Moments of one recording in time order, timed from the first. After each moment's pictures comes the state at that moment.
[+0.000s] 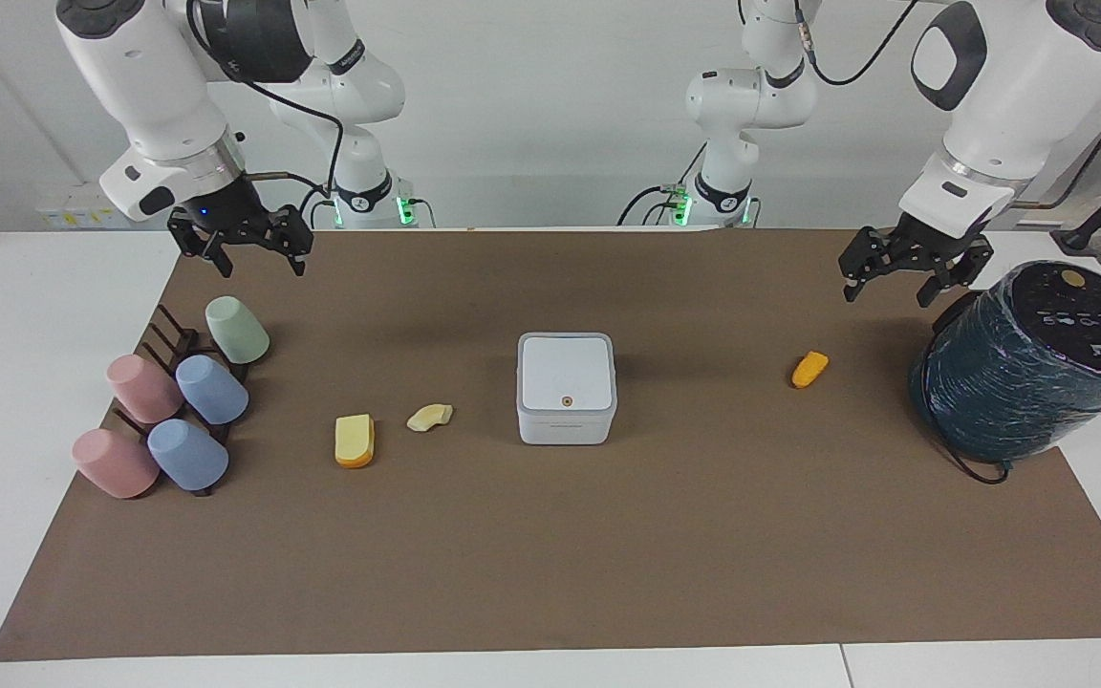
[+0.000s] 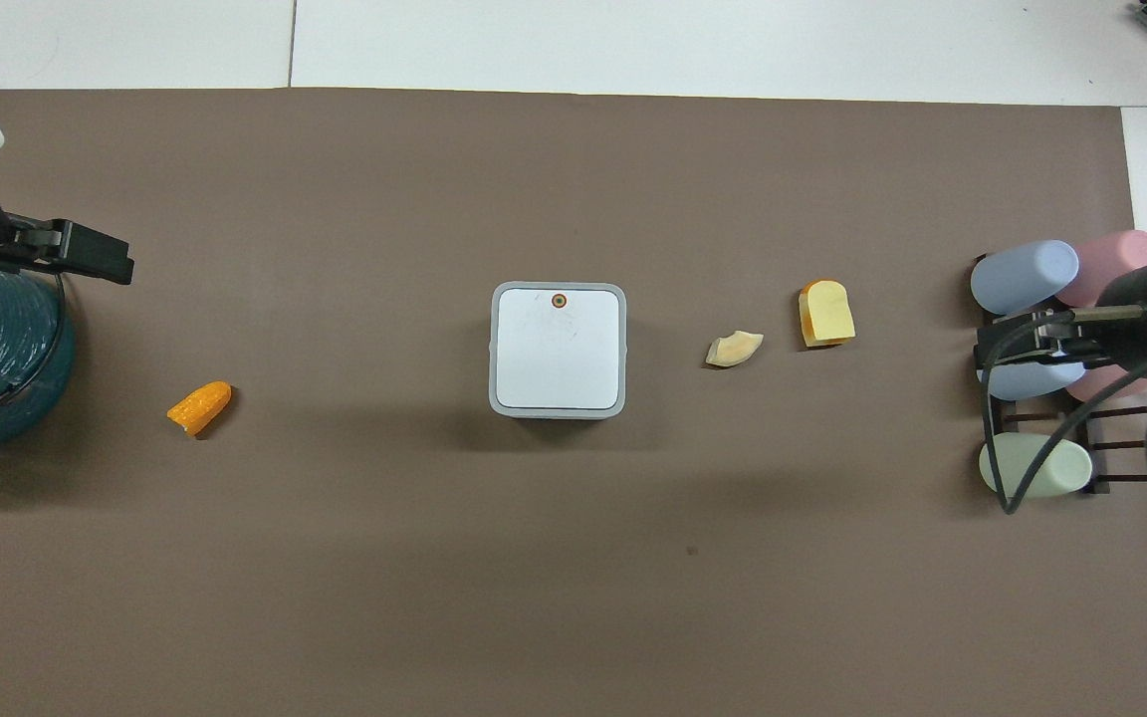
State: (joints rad) left arm -0.12 0.09 0.05 -1.51 -0.02 1.65 0.10; right arm 0.11 -0.06 -0.08 -1.74 0.01 1.65 0.04
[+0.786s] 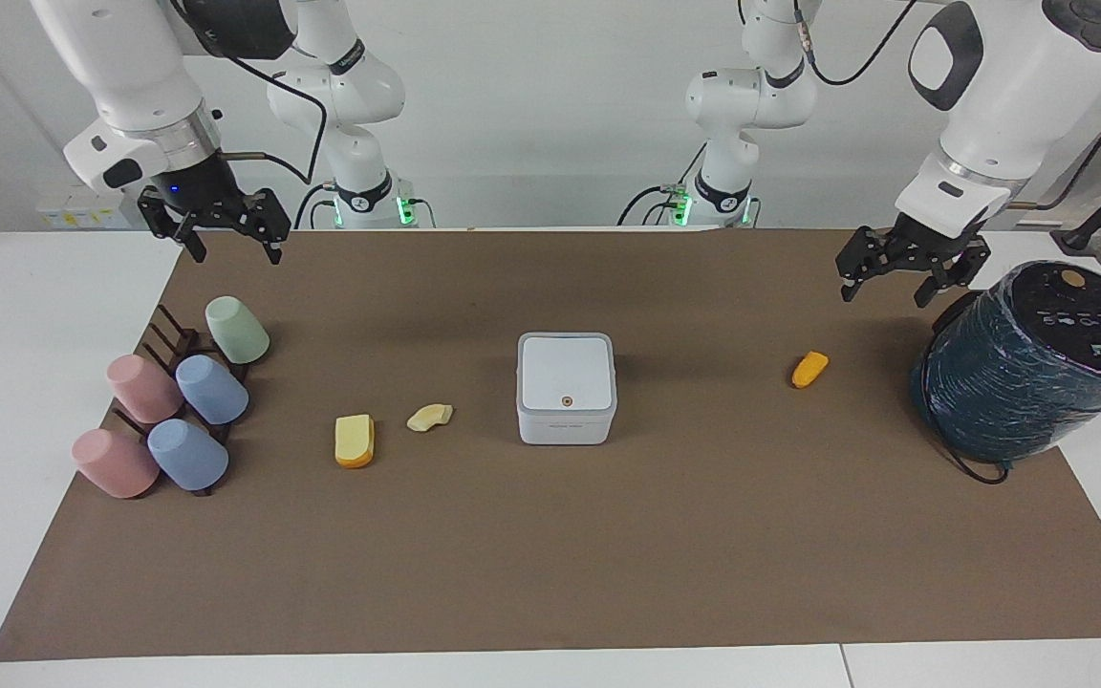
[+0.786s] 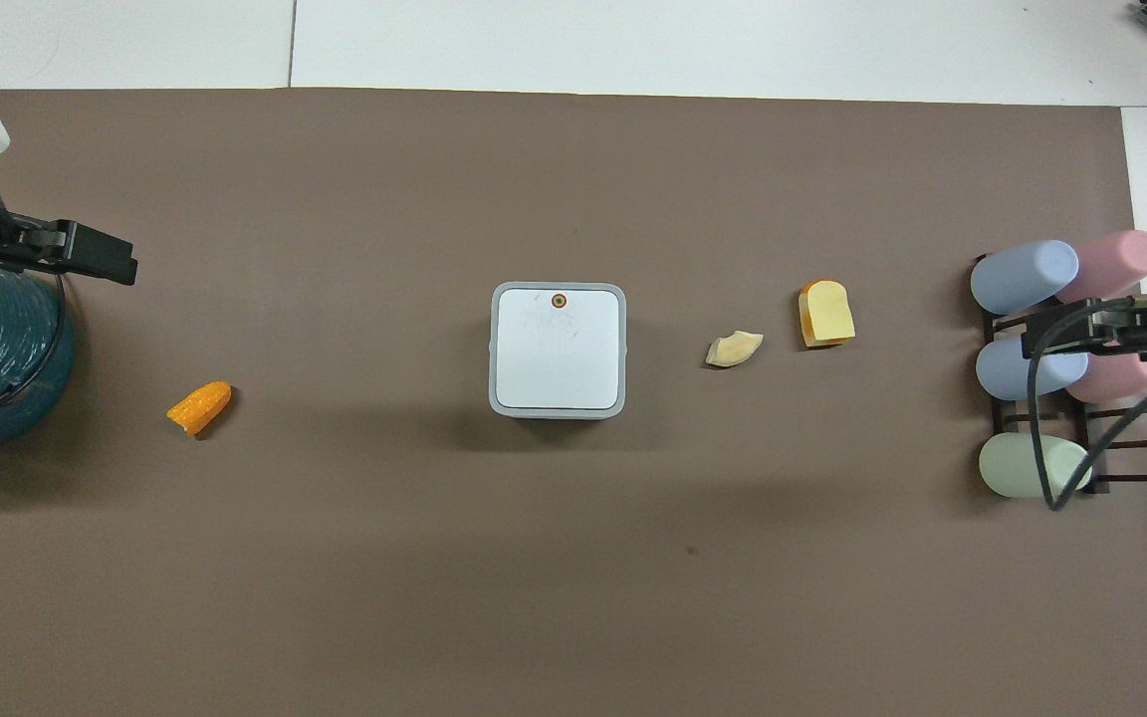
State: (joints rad) left arm -0.12 0.09 0.05 -1.51 -0.02 1.65 0.10; right arm 0.10 -0.06 -0.09 -1.66 -0.04 1.59 0.06
